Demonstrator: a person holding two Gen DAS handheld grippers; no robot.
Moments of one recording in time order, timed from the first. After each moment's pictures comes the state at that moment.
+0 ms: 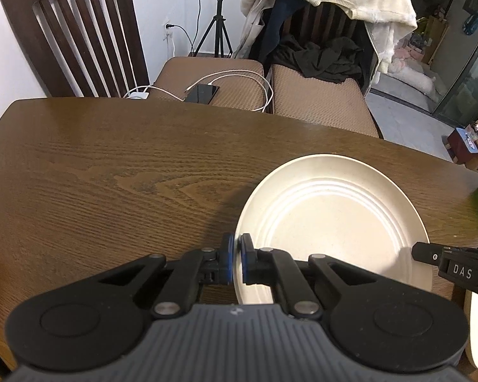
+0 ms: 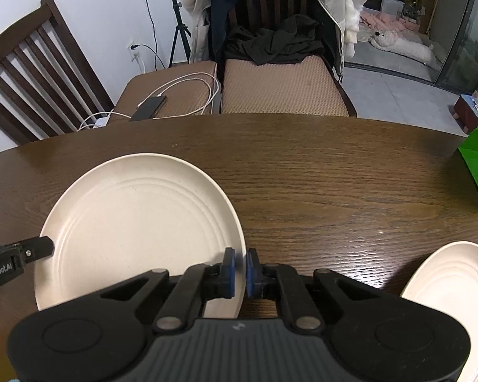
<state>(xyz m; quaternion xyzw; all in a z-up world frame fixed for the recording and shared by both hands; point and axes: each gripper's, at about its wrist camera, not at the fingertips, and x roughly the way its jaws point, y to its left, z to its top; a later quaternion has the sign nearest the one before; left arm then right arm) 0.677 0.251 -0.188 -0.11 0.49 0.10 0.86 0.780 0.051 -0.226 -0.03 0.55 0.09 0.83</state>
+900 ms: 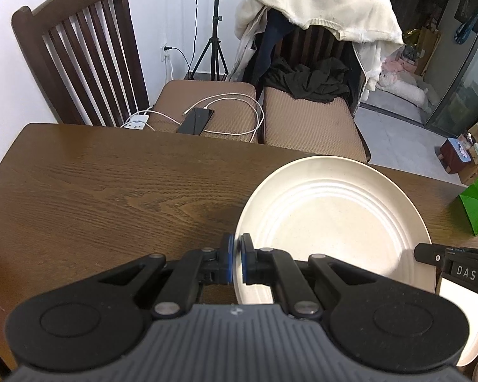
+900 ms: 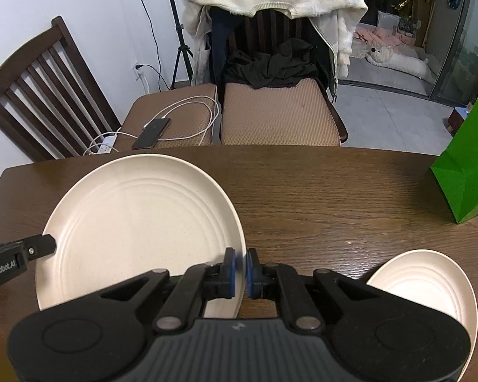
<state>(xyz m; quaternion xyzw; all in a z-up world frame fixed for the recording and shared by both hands) 0.660 0.233 -0.131 -0.10 0.46 0.10 0.87 0.759 0.037 -0.167 -0.03 0.52 0.09 0.85</state>
